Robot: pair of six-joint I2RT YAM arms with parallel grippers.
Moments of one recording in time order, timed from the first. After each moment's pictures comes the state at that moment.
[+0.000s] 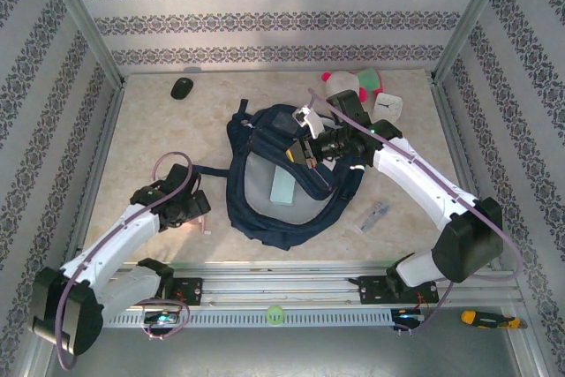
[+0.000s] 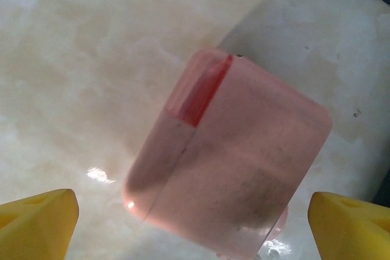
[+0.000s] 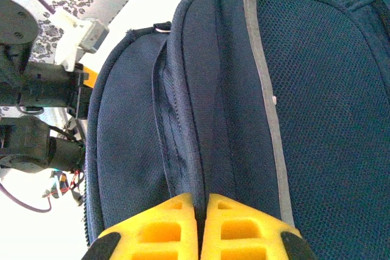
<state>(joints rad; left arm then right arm) -0.32 1.03 0.62 -0.84 -0.18 -0.77 0.50 1.45 1.27 -0.65 -0.68 0.08</state>
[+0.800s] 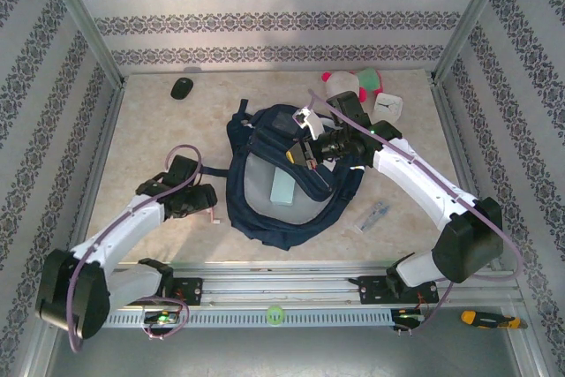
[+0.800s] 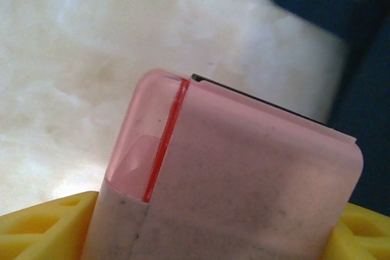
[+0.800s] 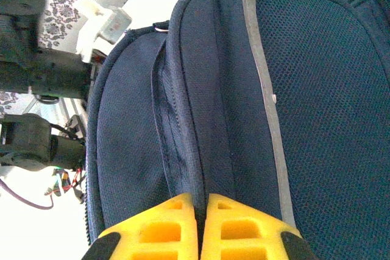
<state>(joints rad) -0.29 1.08 0.64 -0.69 -0.04 -0.65 0.50 1.45 1.26 -0.65 -0.69 0.08</state>
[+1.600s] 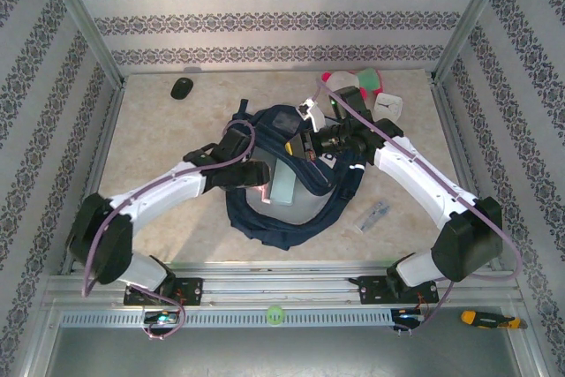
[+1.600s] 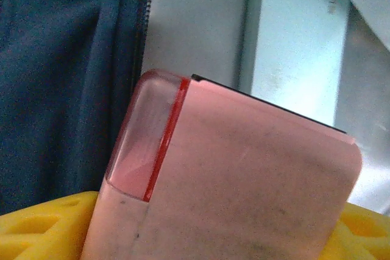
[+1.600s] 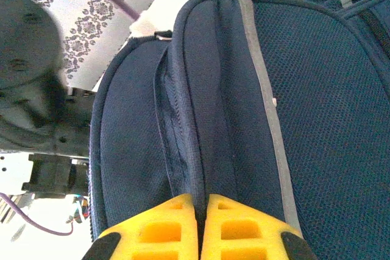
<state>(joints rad) -0.59 1.51 1.03 -0.56 0.05 -0.68 0.48 1.46 1.28 -0.58 -0.71 0.21</state>
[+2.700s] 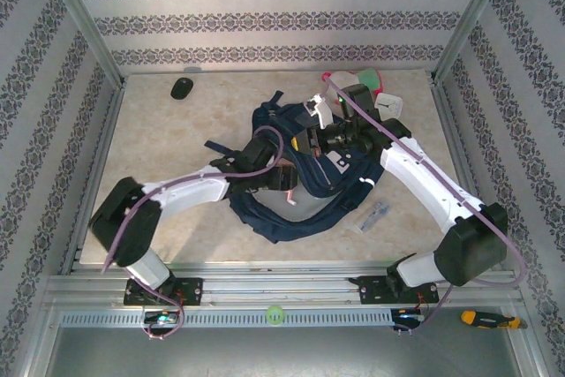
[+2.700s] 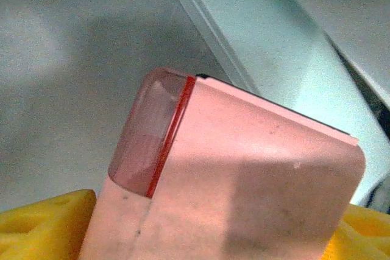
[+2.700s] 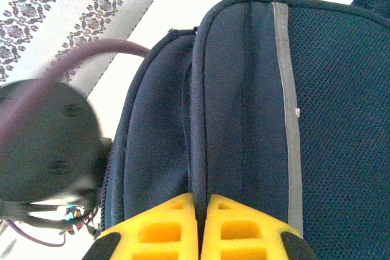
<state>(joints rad) -0.71 1.58 0.97 -0.22 0.09 -0.62 0.45 1.42 1.27 -0.59 -0.69 0.22</state>
